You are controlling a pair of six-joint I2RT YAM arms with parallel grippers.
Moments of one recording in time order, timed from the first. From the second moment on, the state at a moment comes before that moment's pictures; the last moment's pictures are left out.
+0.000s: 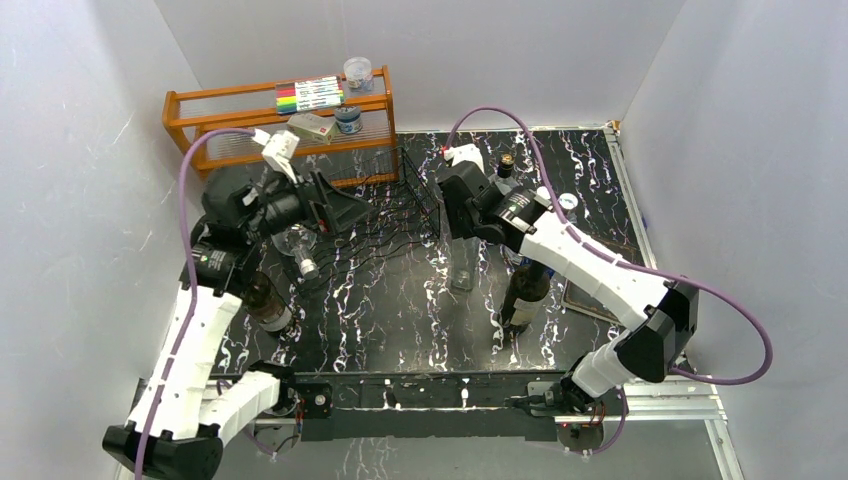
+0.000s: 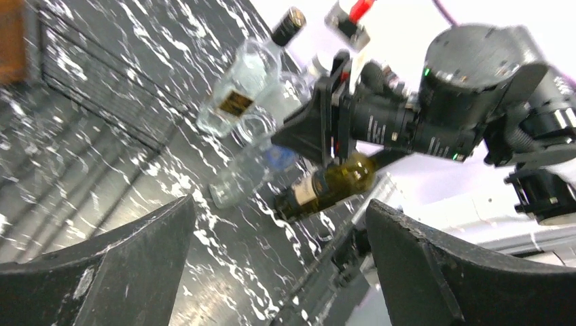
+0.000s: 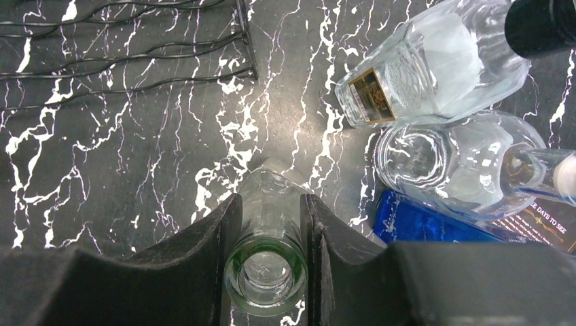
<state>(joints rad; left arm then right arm) -0.21 0.95 1.18 -0.40 0.67 -0.49 0.87 1.49 1.49 -0.85 0.43 0.37</state>
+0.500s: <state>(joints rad) -0.70 0.99 0.91 -0.29 0.41 -0.44 0.87 1.32 1.43 -0.87 0.22 0.38</state>
